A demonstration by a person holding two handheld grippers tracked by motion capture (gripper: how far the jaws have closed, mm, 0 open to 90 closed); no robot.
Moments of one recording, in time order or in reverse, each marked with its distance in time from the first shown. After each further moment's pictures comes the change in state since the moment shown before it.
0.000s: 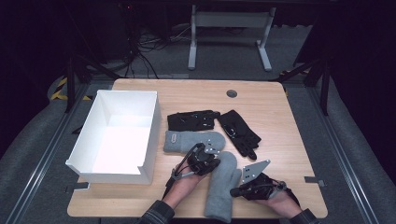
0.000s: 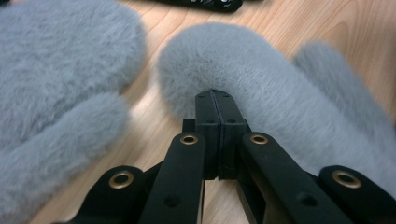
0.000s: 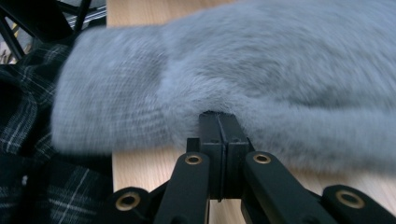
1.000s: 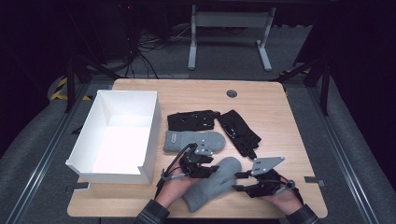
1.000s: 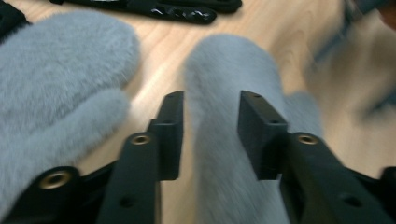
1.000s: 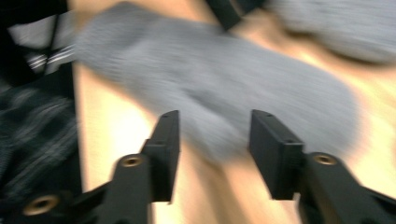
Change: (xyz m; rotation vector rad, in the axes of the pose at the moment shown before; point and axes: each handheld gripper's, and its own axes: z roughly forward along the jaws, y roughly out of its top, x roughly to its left) left arm -0.005 -0.007 -0.041 -0.023 -0.059 0.024; right arm -0.005 -0.002 -0.028 -0.148 -0.169 0.059
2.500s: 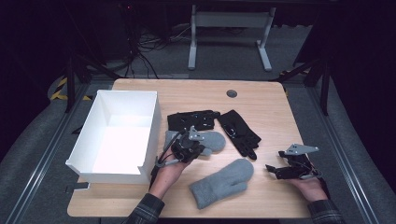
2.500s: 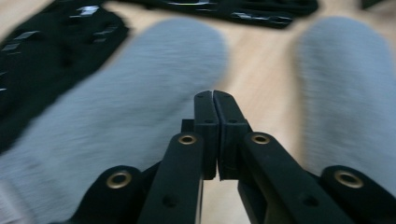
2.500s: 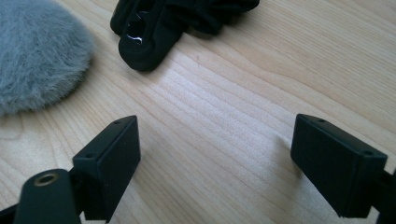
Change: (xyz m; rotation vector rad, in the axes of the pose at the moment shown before) left arm 0.048 0.016 -0.012 0.021 0.227 -0.038; right arm -0.088 -0.076 -0.046 0.030 -0.406 0.253
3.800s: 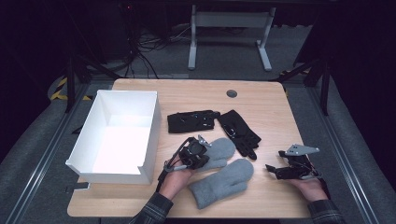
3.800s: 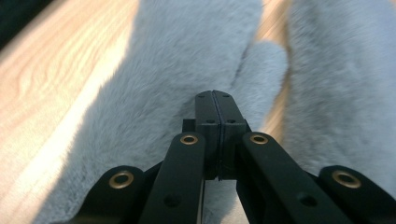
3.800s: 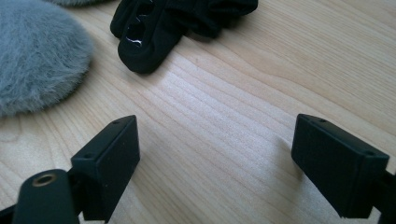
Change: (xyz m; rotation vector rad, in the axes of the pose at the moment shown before) left arm -0.028 -0.004 0.020 0.119 -0.099 -0.026; right arm -0.001 -0.002 0.001 -0.022 -0.001 -0.001
